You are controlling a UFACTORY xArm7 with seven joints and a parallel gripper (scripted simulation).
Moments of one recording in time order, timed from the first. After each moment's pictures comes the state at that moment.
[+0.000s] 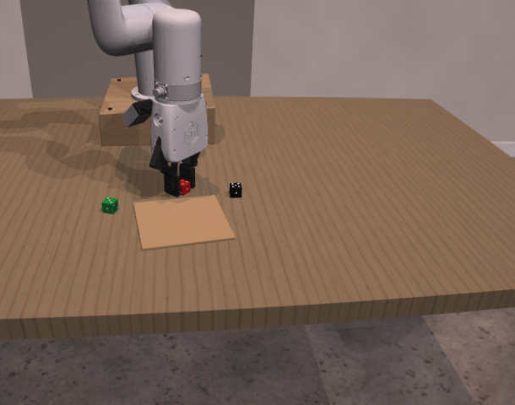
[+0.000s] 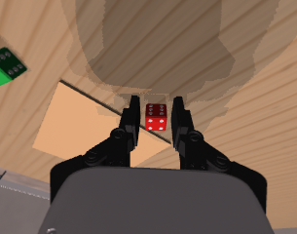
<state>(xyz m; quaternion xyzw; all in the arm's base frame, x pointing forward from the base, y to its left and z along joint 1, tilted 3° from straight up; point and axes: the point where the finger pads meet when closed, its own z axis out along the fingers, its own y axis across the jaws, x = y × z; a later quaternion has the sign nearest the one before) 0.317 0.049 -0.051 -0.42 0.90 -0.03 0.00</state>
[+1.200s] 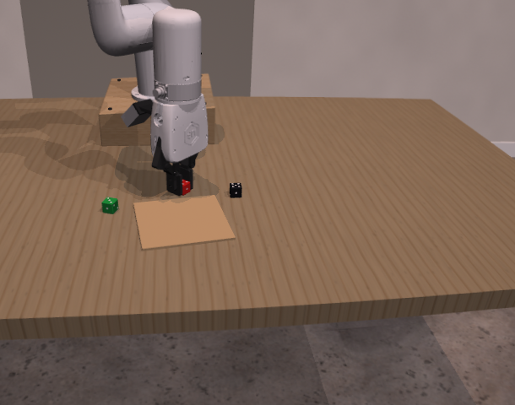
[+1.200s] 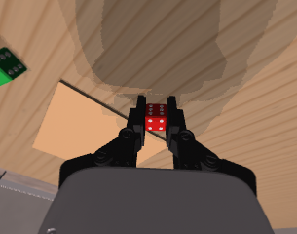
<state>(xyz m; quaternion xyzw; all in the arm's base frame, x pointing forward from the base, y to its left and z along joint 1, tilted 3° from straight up) 0.317 0.049 -0.051 -0.42 0.90 -0.03 0.00</state>
